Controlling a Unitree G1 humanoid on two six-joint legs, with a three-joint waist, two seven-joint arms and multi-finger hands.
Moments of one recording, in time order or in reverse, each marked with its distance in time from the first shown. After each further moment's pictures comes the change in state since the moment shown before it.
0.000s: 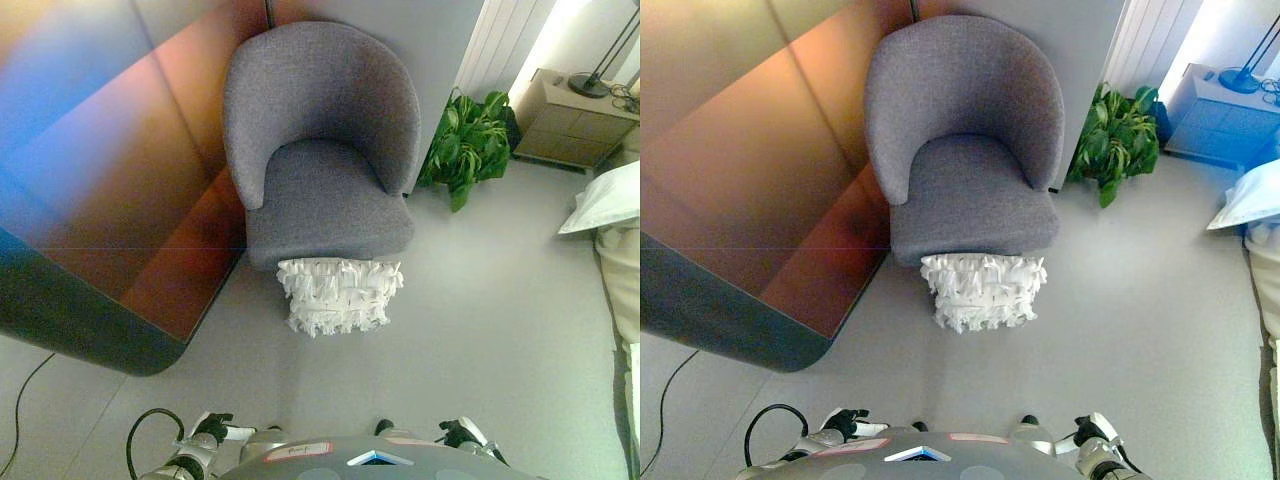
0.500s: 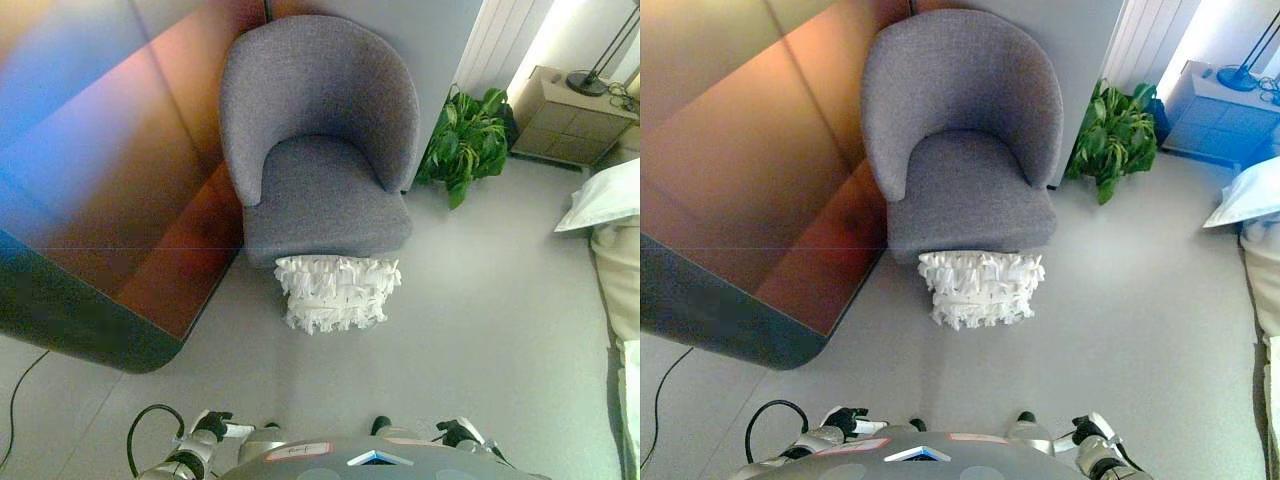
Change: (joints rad) left arm -0.006 0.002 0.000 -0.008 0.000 0.034 -0.015; right arm -0.012 0.000 0.000 -0.012 0.012 0.034 0.031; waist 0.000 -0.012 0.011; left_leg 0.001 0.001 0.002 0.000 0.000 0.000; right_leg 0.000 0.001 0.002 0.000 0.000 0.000
